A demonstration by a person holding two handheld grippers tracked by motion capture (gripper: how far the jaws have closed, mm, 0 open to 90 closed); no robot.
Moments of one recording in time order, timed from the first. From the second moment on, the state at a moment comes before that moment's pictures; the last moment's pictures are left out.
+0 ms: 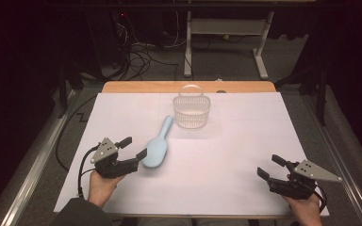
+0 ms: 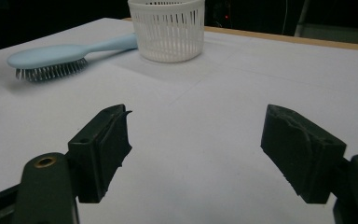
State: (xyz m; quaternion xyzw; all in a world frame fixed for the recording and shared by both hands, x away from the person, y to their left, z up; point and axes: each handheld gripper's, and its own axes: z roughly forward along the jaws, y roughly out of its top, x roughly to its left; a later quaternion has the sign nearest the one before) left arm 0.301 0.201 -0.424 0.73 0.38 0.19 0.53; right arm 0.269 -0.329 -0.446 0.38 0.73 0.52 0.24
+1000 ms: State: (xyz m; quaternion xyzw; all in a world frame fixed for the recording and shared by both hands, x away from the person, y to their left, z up) left arm 0.320 0.167 -0.420 0.76 0.36 0.15 0.52; right arm 0.269 -0.327 -0.446 0.37 0.73 0.52 0.23
